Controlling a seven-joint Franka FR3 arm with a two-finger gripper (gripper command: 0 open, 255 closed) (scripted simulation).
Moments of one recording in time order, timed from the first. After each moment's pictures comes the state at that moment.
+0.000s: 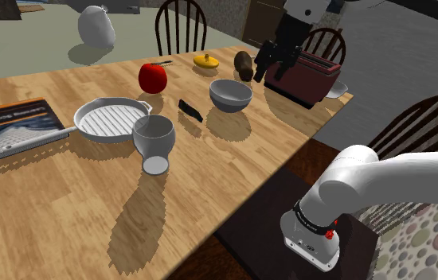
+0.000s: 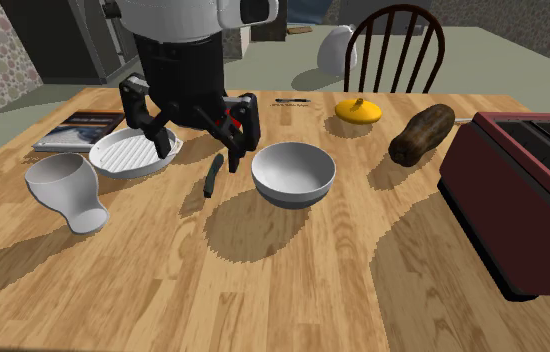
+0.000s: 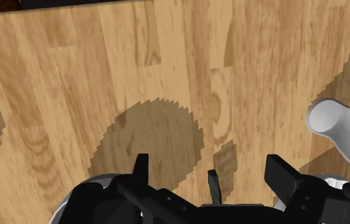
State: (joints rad) arm 0.01 -0.81 0.04 -2.27 0.11 1.58 0.17
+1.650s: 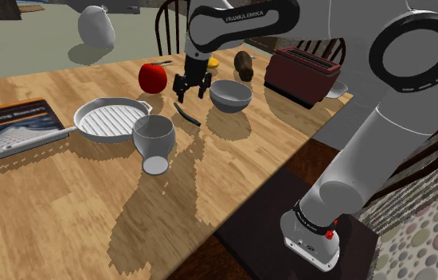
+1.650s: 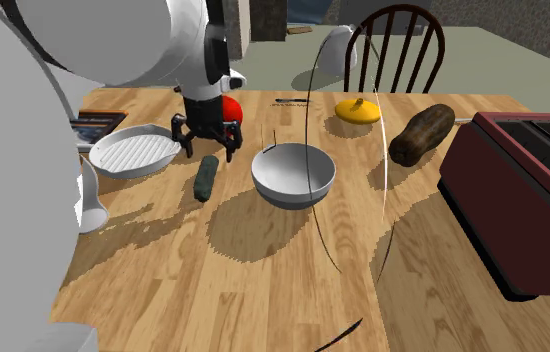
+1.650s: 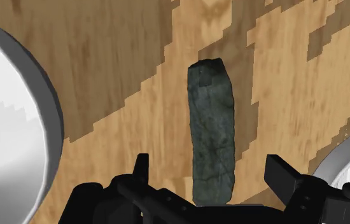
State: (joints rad) arm 0.04 0.01 0.14 -1.96 0.06 2.00 0.20
